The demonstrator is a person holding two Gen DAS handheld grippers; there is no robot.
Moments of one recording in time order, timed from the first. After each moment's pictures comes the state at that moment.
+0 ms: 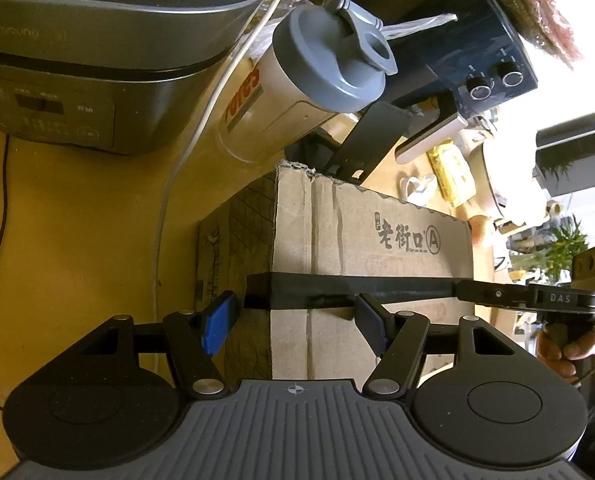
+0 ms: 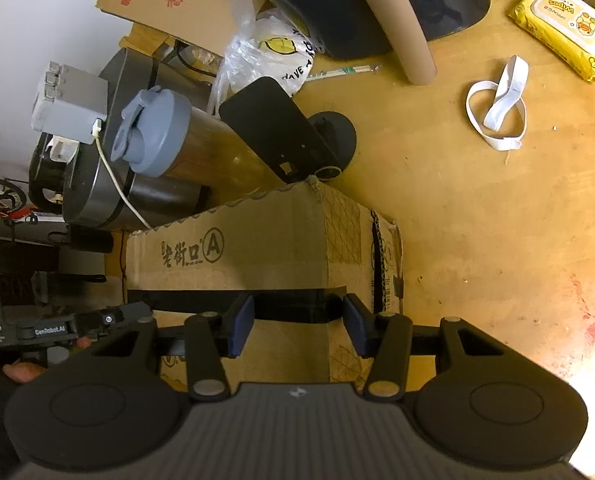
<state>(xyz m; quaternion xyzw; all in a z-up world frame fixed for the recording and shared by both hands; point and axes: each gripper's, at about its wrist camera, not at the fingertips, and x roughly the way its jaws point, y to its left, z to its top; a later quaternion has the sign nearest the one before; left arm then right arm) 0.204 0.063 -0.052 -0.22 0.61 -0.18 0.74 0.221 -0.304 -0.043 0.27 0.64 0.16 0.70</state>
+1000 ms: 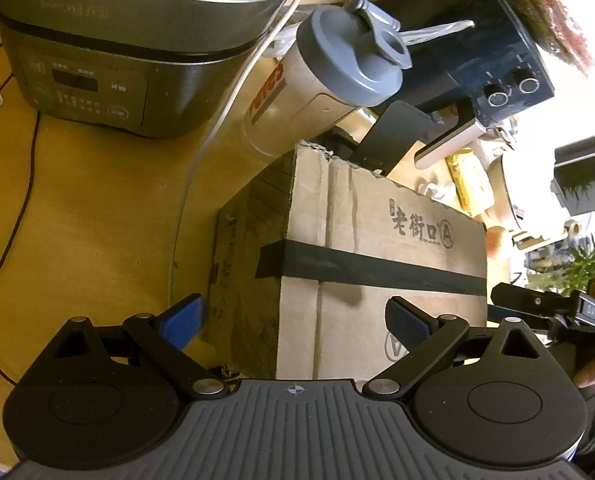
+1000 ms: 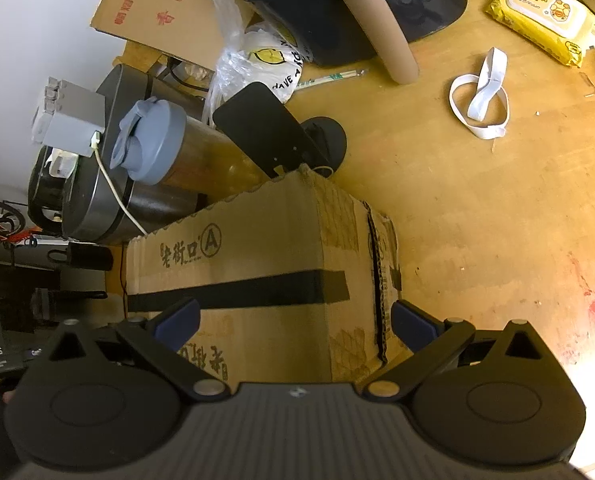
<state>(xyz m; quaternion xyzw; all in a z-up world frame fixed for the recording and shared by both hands) 0.184 0.058 -0.048 -0.22 0.60 -0.13 0.76 0.199 -0.305 -0.040 0.28 0.62 0.13 0.72</state>
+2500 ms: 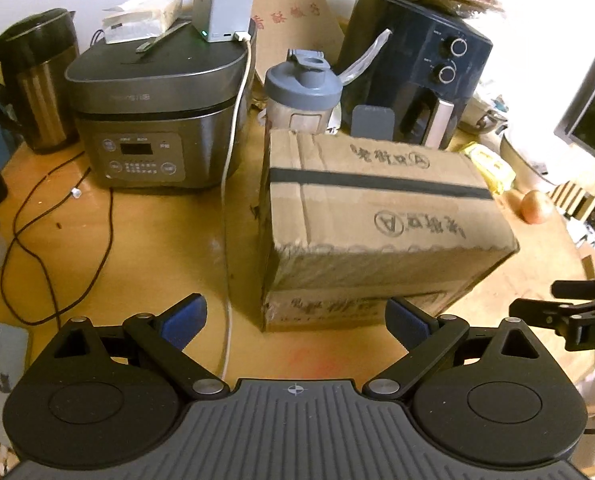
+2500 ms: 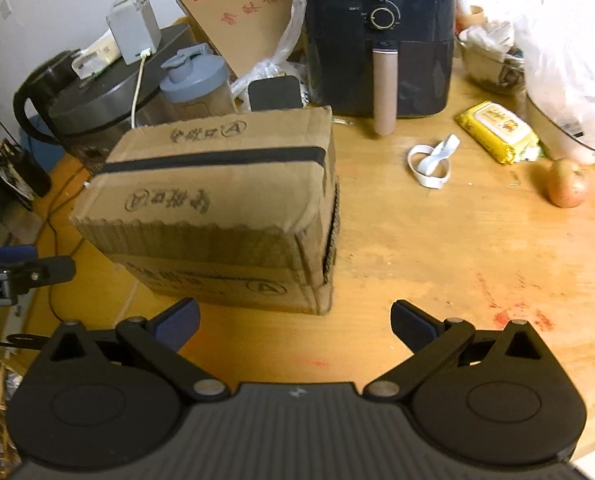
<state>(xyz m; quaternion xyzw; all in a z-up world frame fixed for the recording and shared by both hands) 0.037 0.014 -0.017 -0.04 0.46 -0.07 0.89 0.051 -0.256 -0.013 0.05 0.51 0.09 0.86</state>
